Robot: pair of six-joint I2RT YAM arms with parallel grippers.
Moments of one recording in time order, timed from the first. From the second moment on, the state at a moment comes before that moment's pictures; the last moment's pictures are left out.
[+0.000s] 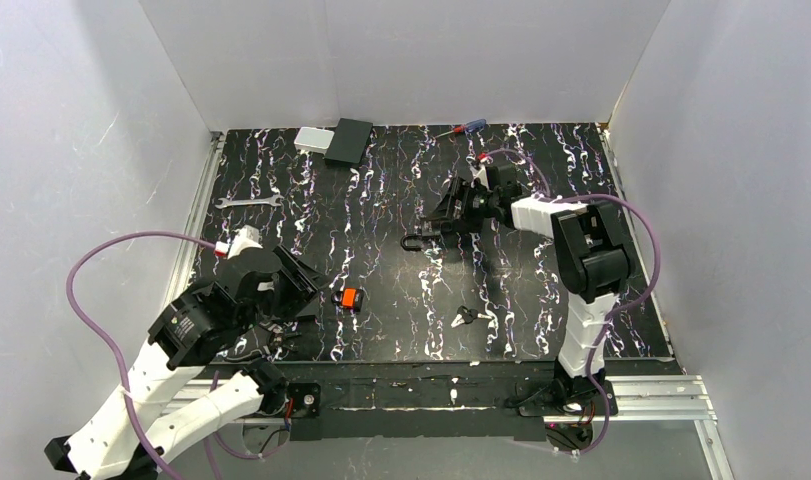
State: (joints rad) left arm -0.75 0.68 1.06 -1.12 -0.26 -1.27; right arm 0.33 1.99 1.17 0.10 -0.60 0.65
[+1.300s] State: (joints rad) left arm -0.75 0.79 1.05 -1.03 -0.25 -1.10; right arm 0.55 1.27 0.95 -0.77 0.03 0.60
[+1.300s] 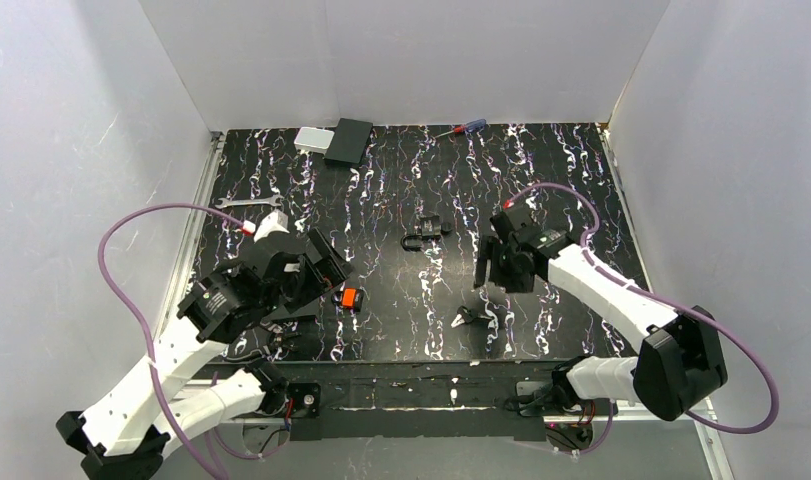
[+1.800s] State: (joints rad) left arm -0.75 0.93 1.06 -0.95 -0.22 -1.06; right arm 0.72 1.28 0.79 -0.75 0.03 0.86
